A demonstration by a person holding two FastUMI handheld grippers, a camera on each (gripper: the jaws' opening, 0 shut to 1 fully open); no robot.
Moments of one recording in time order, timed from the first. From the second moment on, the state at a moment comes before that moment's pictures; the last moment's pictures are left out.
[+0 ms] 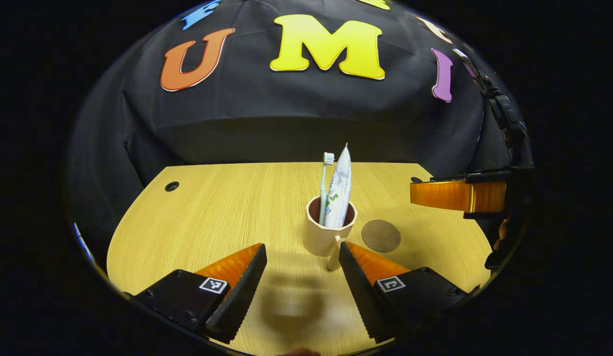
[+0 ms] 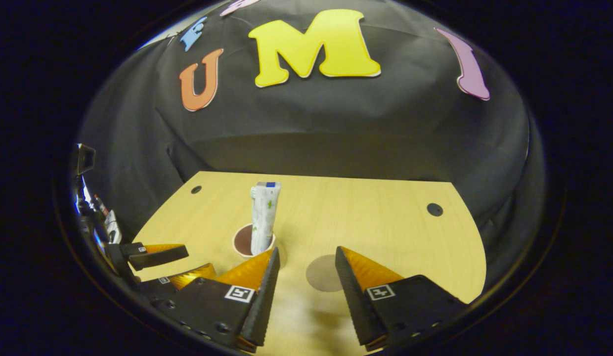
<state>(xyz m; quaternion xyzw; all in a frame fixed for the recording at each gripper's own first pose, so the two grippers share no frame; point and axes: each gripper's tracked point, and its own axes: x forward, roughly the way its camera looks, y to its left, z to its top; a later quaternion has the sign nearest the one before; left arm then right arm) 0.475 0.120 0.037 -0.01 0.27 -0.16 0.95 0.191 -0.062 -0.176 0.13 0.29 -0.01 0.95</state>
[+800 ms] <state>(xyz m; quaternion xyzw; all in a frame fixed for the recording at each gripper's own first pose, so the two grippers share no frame) 0.457 0.104 0.009 0.01 0.40 -0.15 0.91 0.131 -0.096 -0.196 0.15 0.30 0.02 0.94</state>
